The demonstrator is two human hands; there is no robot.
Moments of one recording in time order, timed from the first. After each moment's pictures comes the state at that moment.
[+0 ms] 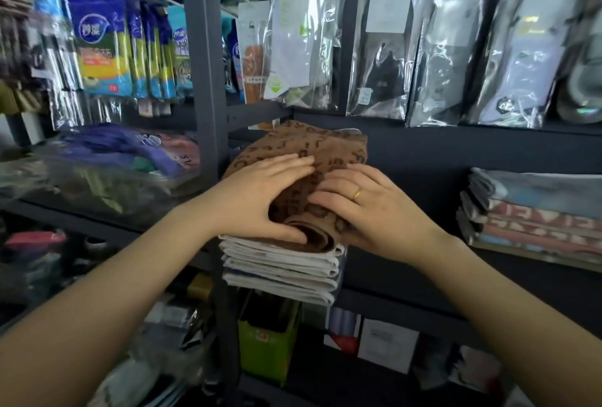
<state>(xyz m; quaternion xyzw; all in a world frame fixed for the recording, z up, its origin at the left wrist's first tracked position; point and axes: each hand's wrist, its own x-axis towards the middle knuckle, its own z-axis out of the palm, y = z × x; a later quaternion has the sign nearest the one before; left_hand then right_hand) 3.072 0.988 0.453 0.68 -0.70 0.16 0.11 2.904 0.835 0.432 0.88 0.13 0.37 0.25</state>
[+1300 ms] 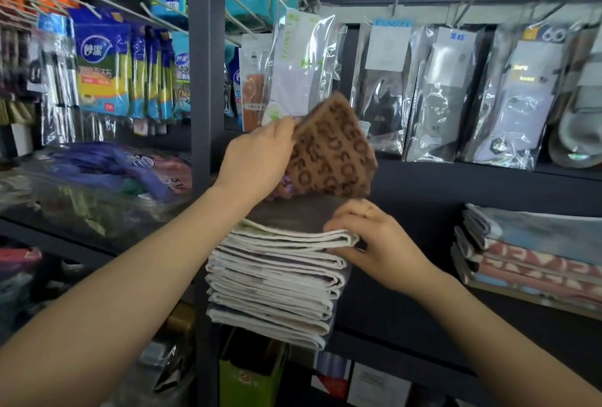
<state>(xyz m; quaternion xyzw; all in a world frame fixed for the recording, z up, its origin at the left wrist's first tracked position) 3.084 0.934 0.499 0.68 -0.50 0.49 0.23 2.912 0.818 0.434 0.92 0.09 0.37 -0.05</state>
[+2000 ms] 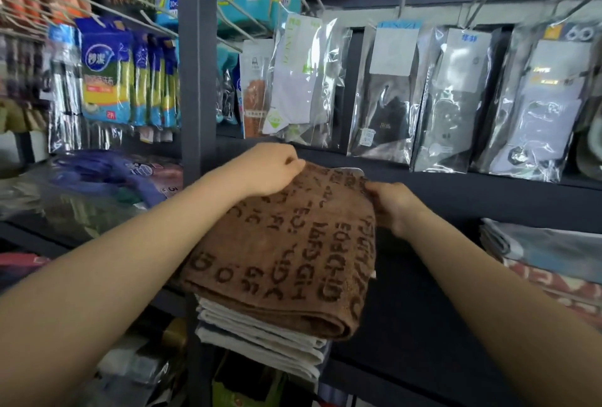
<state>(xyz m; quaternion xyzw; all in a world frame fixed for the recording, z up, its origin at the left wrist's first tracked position) 3.077 0.918 0.528 0.83 -0.51 0.10 0.20 2.977 0.725 0.475 0.64 -0.31 0.32 -0.63</state>
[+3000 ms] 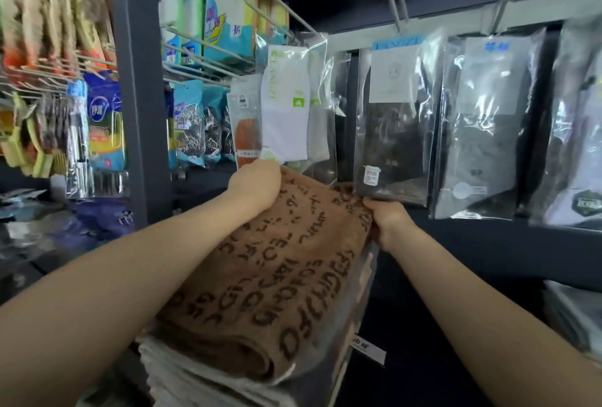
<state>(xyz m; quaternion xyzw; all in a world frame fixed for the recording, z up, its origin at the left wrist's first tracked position) 3.157 0.819 0.545 0.90 -0.34 0.25 0.11 3.051 0.648 0.492 0.55 -0.22 0.32 -0.74</state>
